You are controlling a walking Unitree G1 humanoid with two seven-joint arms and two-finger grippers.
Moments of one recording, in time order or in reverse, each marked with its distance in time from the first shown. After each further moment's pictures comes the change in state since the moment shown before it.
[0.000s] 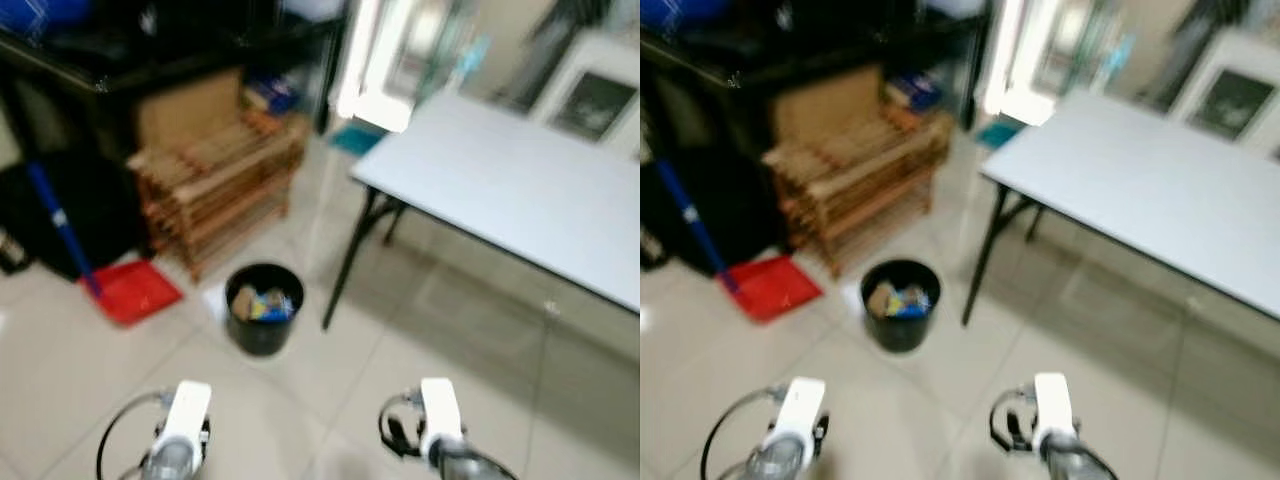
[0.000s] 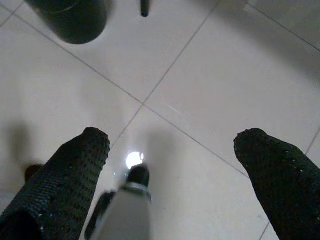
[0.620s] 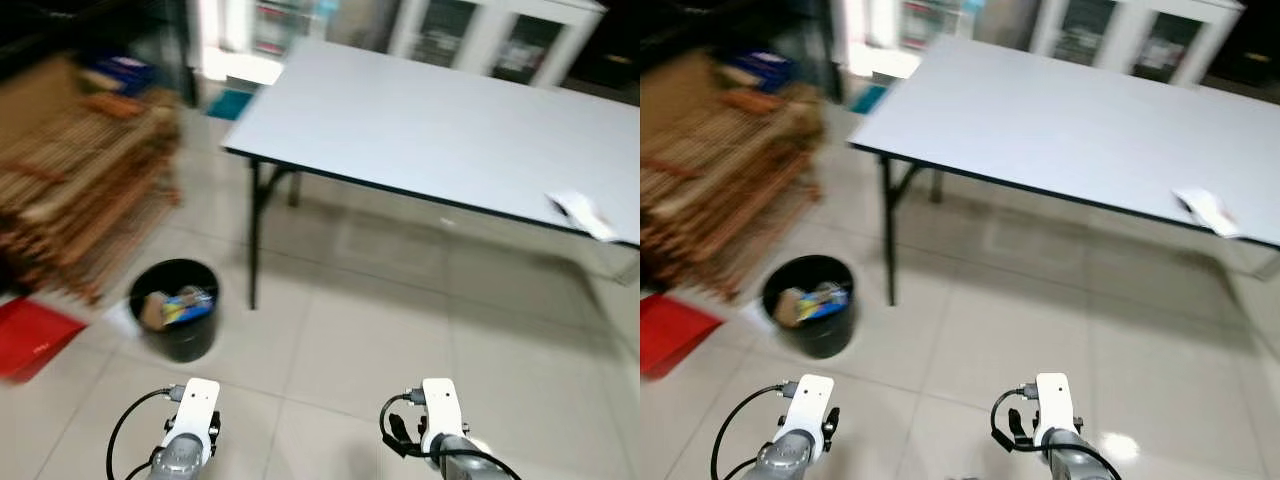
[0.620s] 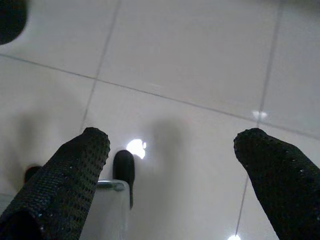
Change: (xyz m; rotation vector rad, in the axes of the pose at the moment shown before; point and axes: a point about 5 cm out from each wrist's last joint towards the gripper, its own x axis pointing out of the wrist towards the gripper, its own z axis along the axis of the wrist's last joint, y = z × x) left arm 0.001 -0.005 0.006 -0.004 -0.021 -0.013; right arm 0.000 -0.001 0.001 -0.005 0.002 -0.001
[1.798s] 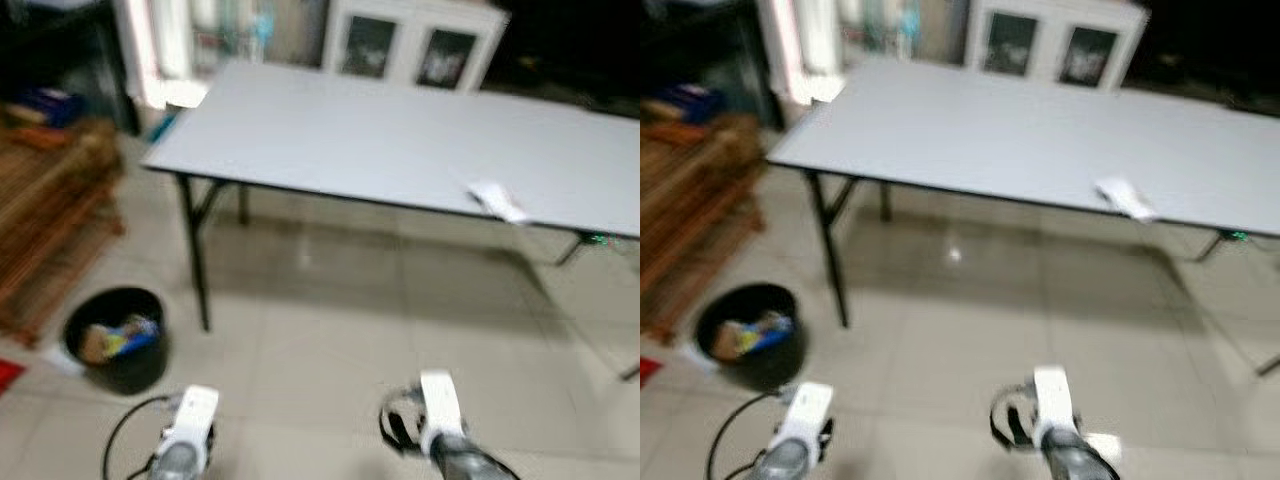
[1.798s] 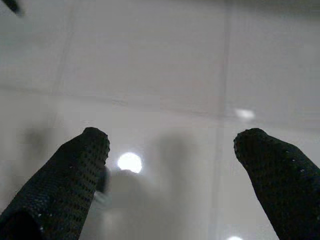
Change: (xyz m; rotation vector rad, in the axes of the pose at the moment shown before) left arm -0.001 -0.002 -0.007 0.068 0.026 -0.015; right arm -0.002 -0.001 -0.006 -0.002 0.001 0.002
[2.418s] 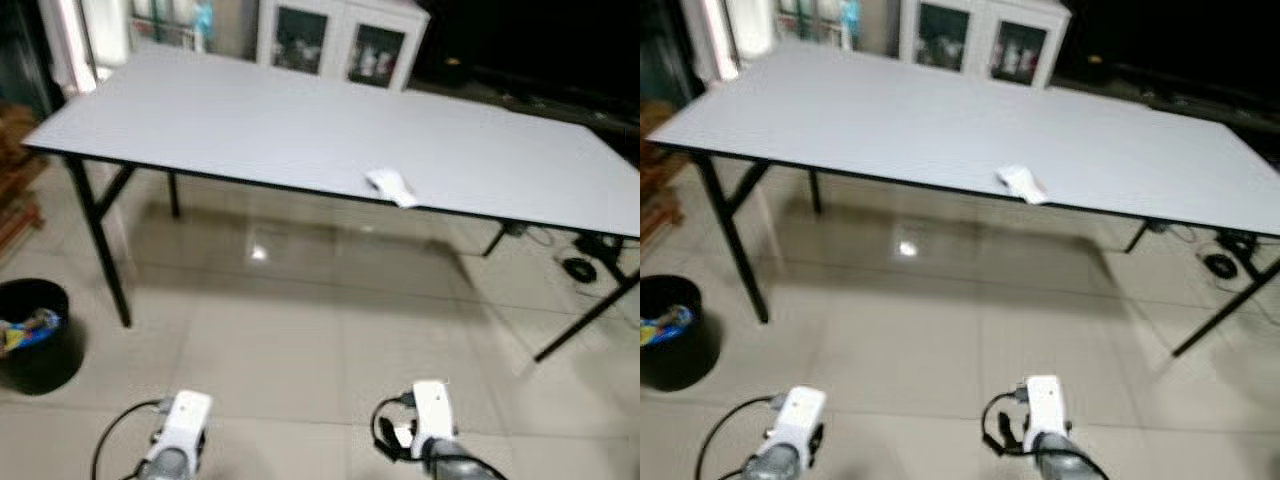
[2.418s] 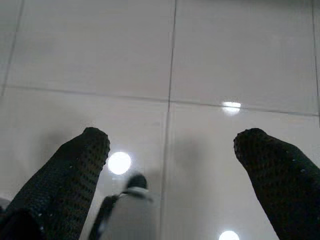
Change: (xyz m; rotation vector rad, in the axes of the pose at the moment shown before) left arm -0.002 0.012 -0.010 0.009 0.031 0.027; right arm 0.003 0.014 0.004 0.008 -0.012 0.039
